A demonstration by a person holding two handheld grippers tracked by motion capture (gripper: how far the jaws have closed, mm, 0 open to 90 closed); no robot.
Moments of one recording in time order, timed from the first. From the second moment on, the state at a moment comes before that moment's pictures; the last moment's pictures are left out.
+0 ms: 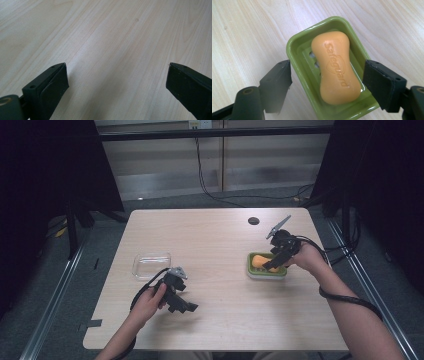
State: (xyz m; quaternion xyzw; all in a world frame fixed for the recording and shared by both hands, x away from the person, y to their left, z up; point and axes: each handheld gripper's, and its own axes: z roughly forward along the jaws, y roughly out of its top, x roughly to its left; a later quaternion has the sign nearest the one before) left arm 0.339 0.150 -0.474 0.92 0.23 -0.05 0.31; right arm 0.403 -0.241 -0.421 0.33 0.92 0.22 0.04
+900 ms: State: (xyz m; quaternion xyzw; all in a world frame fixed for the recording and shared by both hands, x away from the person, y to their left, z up) left arm 0.336 0.148 -0.473 0.92 0.24 -0.05 0.32; right arm 0.353 -0.233 -0.425 0.31 0.92 0.25 0.04
